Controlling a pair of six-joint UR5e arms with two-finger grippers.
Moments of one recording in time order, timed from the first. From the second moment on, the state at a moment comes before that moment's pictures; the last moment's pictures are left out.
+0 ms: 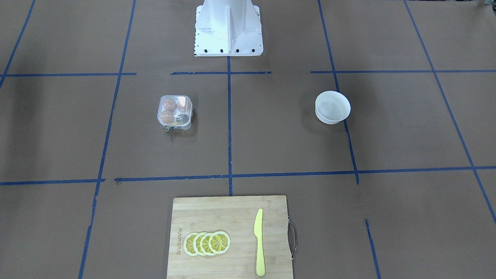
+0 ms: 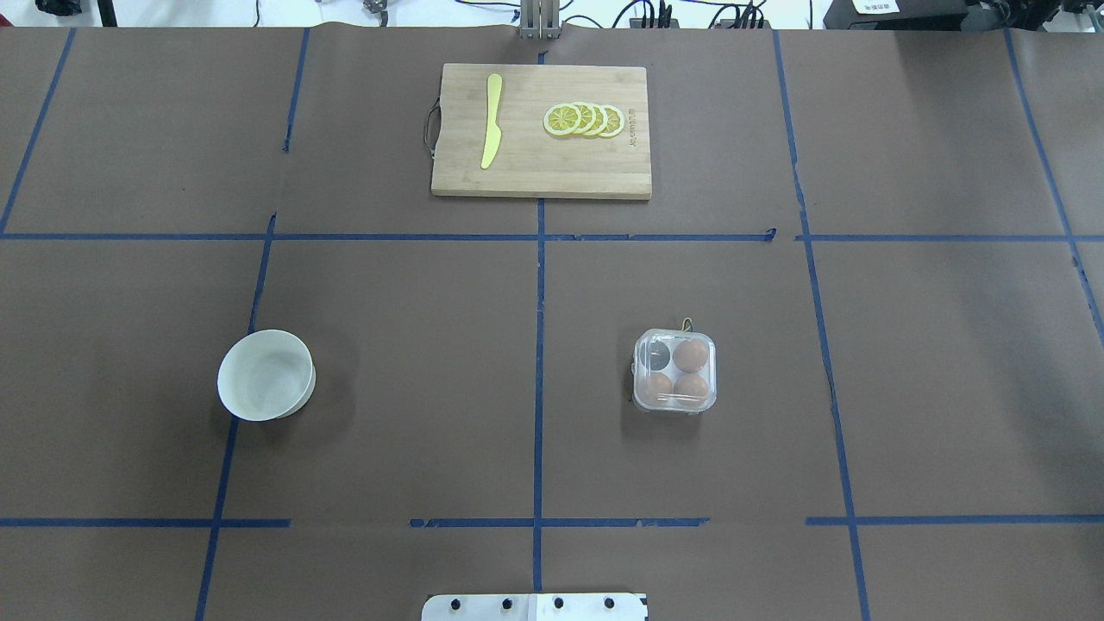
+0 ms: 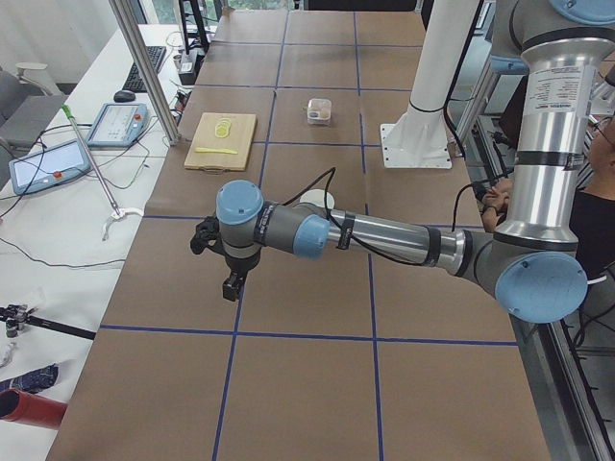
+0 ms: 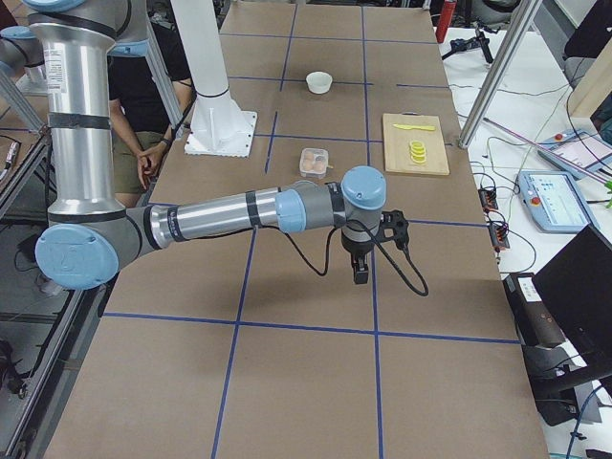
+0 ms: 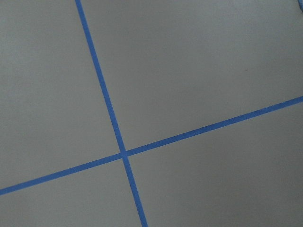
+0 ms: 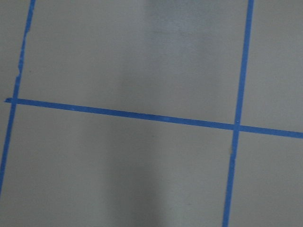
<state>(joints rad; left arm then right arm) -1.54 -1.60 -1.70 -1.67 -2.36 0.06 1.51 -1.57 1.76 -1.59 2.39 0.04</state>
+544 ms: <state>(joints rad) -1.56 -1.43 -1.72 -1.72 -2.28 0.16 1.54 -1.58 1.71 -1.58 2.40 -0.01</state>
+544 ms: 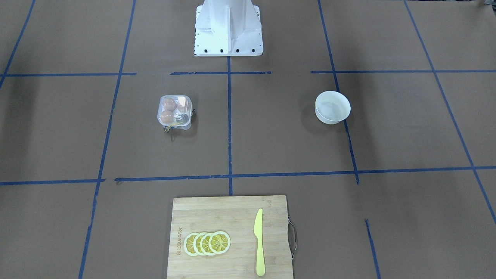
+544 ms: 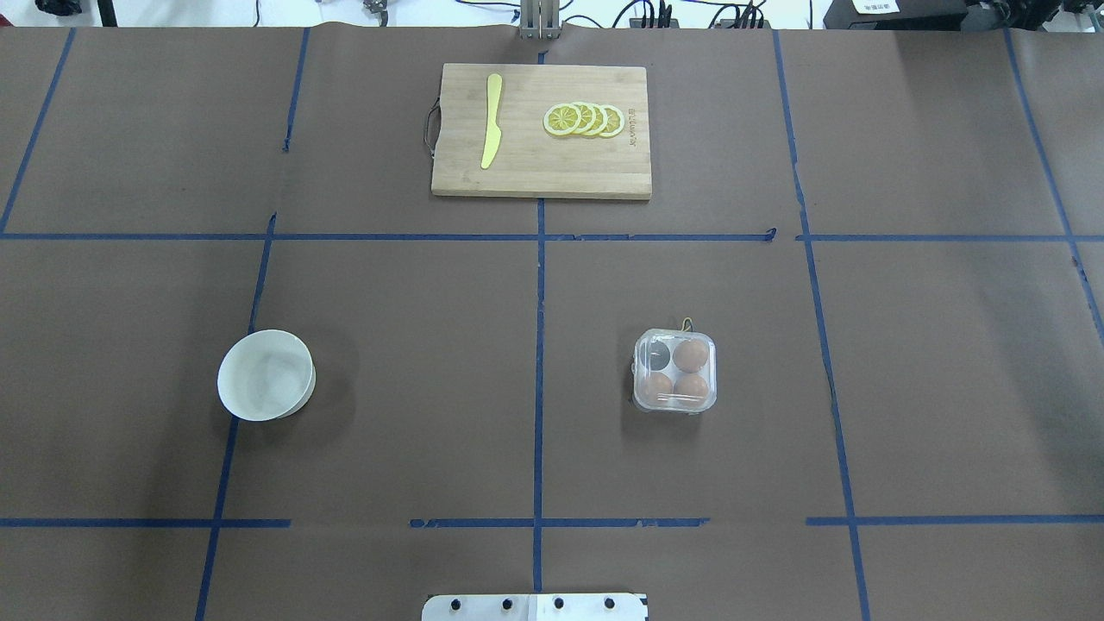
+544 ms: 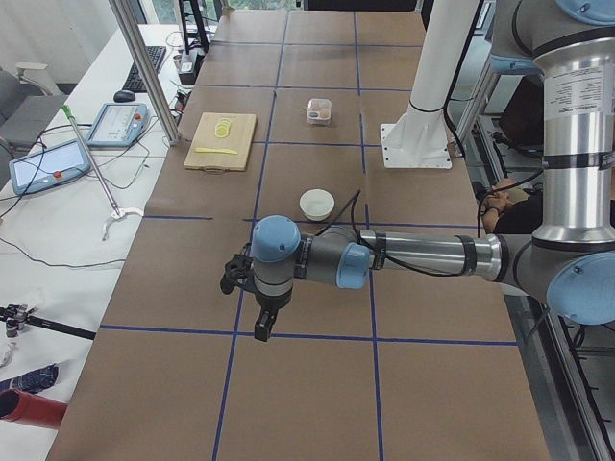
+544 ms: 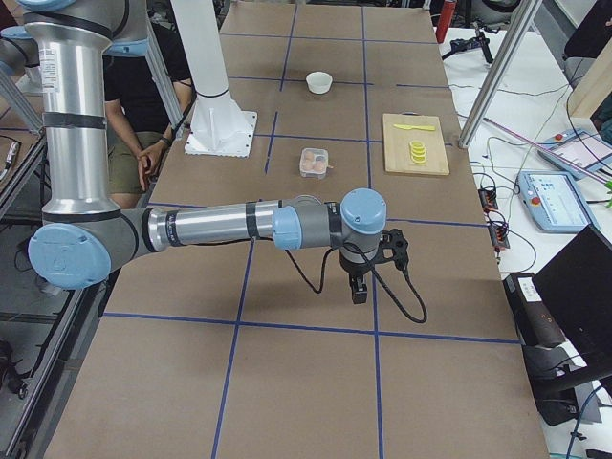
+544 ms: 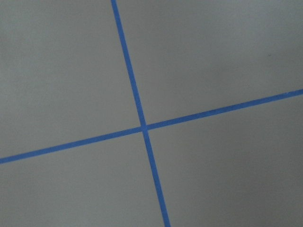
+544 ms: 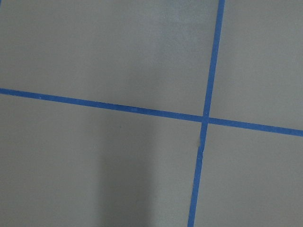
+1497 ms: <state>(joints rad) -1.57 -1.50 -1.74 -1.40 -2.28 0.17 1.54 -1.58 1.72 -1.58 2.40 -0.01</state>
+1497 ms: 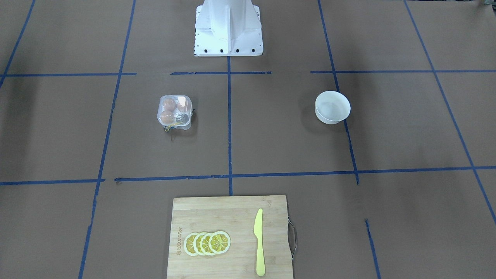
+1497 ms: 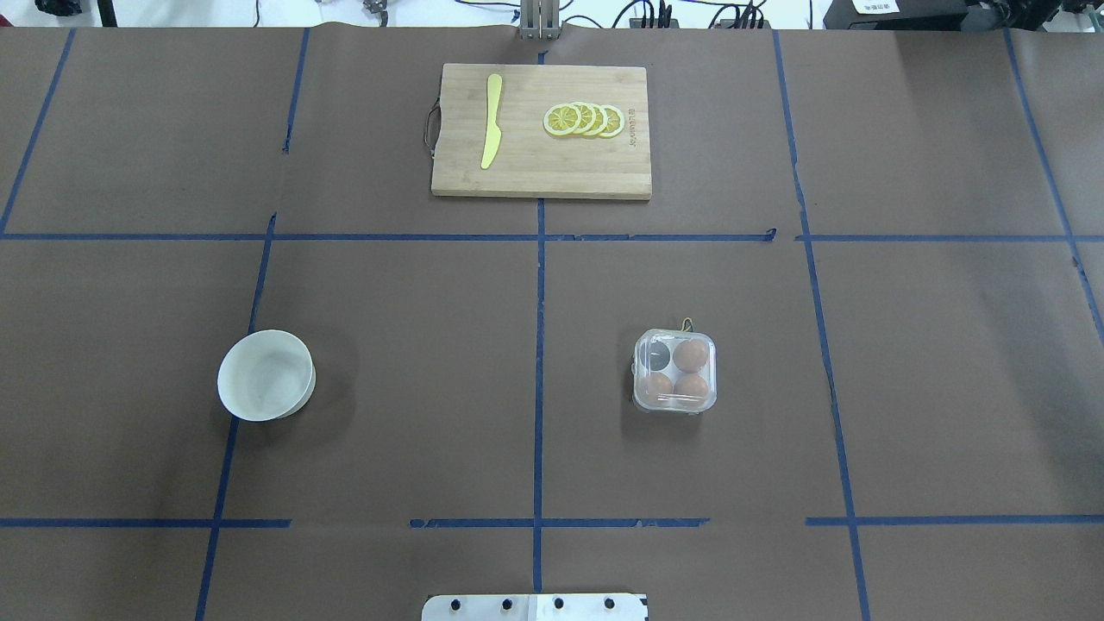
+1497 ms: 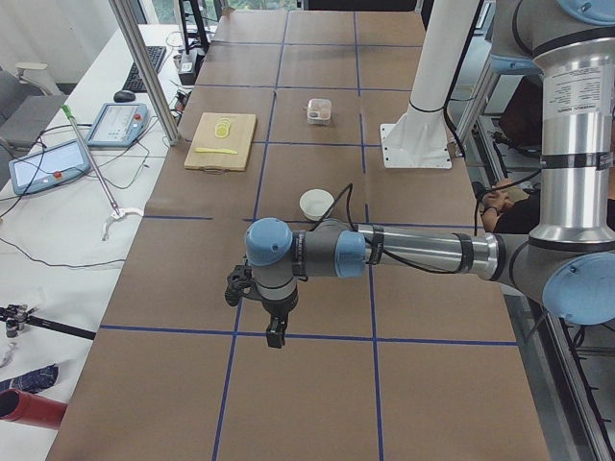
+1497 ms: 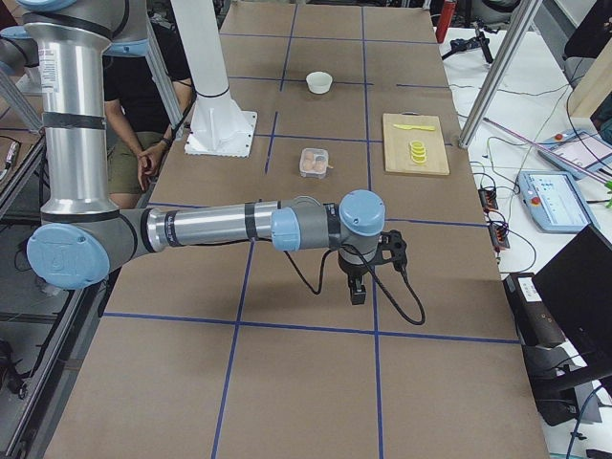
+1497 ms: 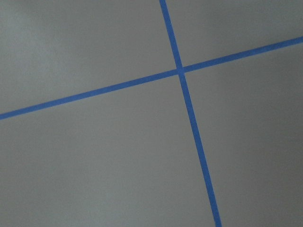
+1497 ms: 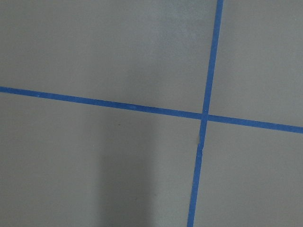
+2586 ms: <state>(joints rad) -1.57 -1.45 -1.76 -1.53 -2.31 0.13 1.54 -1.58 1.73 -1.58 2.40 0.00</state>
